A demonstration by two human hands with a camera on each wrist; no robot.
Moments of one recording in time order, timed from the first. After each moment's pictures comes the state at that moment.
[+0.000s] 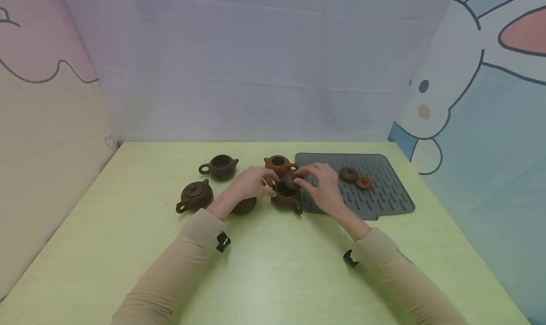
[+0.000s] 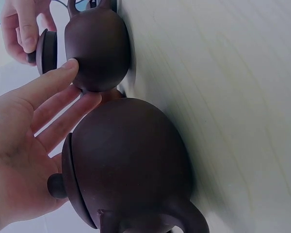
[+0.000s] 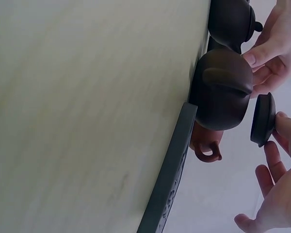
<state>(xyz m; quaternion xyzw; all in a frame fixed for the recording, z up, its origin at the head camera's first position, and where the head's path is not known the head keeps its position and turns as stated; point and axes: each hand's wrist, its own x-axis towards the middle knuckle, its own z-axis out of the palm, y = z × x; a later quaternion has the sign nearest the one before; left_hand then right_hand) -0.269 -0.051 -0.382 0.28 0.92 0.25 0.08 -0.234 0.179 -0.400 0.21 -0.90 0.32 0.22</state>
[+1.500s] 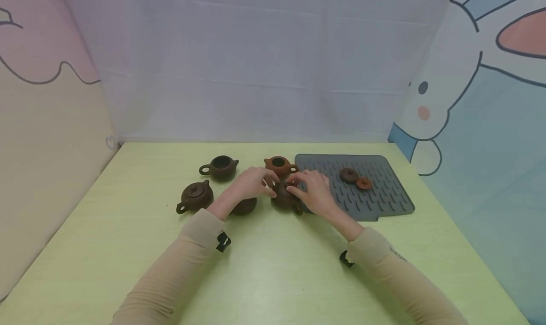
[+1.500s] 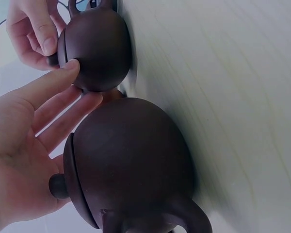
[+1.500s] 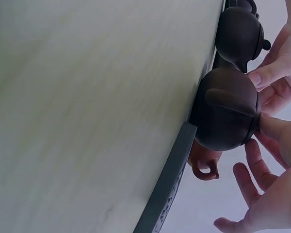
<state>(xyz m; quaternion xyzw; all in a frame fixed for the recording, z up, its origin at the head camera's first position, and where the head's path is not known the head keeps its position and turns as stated) -0.272 -0.051 -0.385 0.28 0.92 0.24 0.08 -0.231 0.161 -0.402 0.19 -0.94 0.26 0.12</state>
